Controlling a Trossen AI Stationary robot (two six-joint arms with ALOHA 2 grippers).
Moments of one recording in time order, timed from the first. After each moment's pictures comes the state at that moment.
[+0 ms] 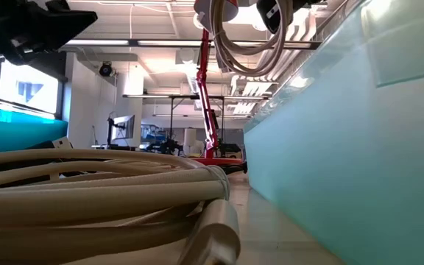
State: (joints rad) left arm -0.07 0.29 0.05 0.49 0.04 0.76; right arm 0.03 1.30 1.01 -0.21 -0.45 -0.08
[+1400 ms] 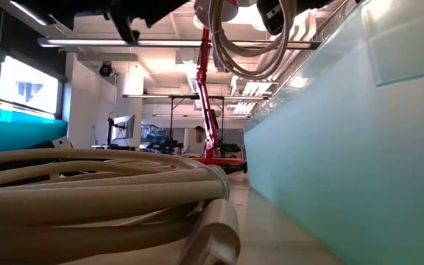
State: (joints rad) left arm -0.07 1.22 0.63 0.69 0.06 1.11; right arm 0.05 1.30 0.97 -0.16 -0.46 -0.16
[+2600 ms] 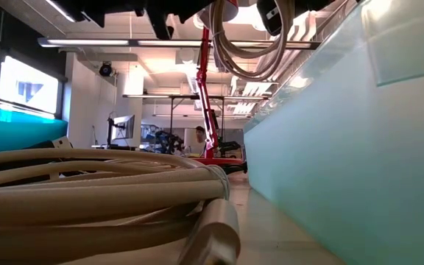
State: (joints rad) left arm -0.07 1.43 0.80 0.71 0.09 1.13; right arm 0.05 1.30 0.97 -0.17 -0.43 -0.18
